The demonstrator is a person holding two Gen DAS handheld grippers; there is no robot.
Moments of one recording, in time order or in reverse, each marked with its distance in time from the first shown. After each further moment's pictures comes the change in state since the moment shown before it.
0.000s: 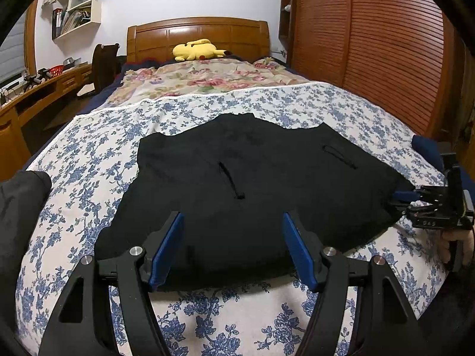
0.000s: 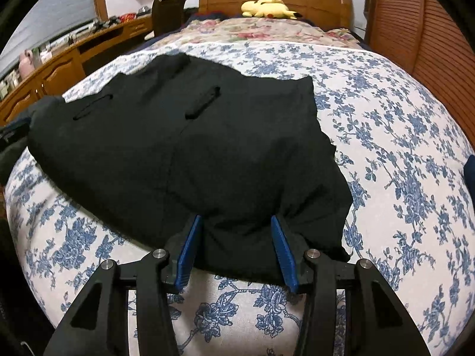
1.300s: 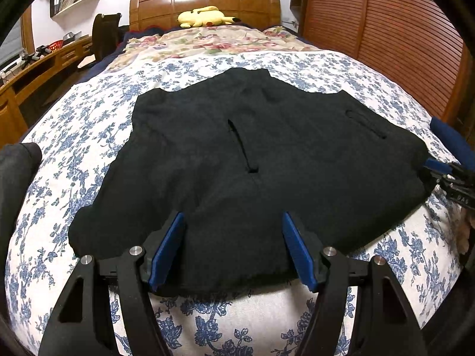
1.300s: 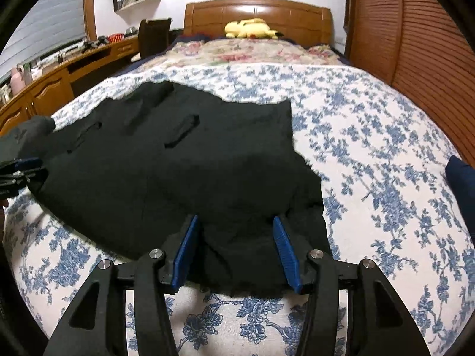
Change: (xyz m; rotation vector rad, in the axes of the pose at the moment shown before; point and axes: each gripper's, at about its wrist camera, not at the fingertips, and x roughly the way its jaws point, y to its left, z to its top) left arm 0.045 0.008 -0.019 -0.027 0.155 0.027; right arm -0.027 0.003 -0.023 0.038 -0.113 -0.080
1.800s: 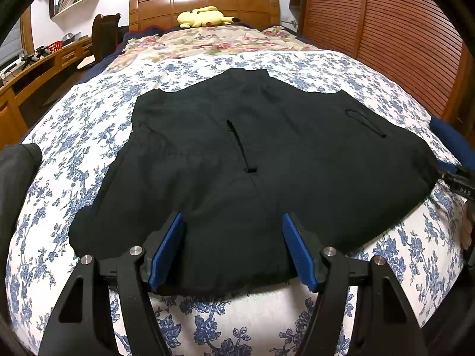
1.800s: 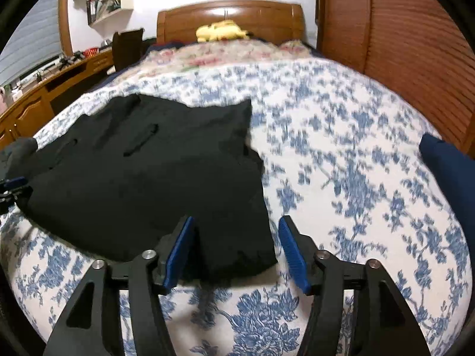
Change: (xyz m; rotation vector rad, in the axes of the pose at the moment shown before) left arm 0.000 0.001 0.001 0.003 -0.001 -0.002; right arm -0.014 -0.030 -0.014 0.097 0.033 -0.066
